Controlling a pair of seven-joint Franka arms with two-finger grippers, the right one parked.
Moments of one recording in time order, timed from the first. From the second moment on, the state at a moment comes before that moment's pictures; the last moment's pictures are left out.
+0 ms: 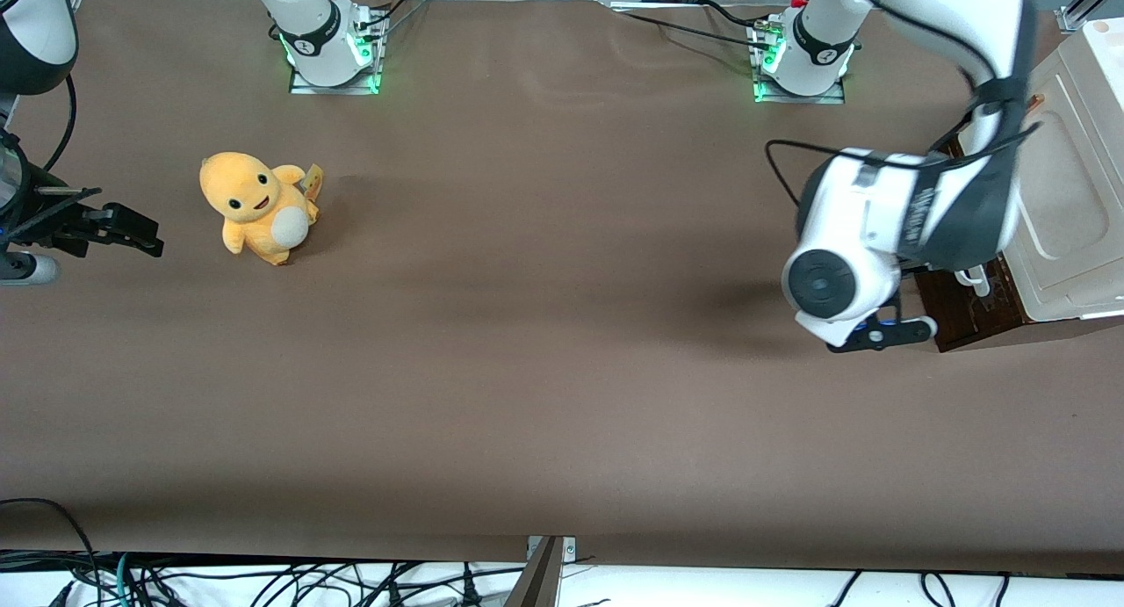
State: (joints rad) arm -0.31 0.58 -0.05 -1.37 0.57 1.31 -0.56
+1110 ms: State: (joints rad) arm -0.38 0.75 -0.04 -1.58 0.90 1.24 -0.85
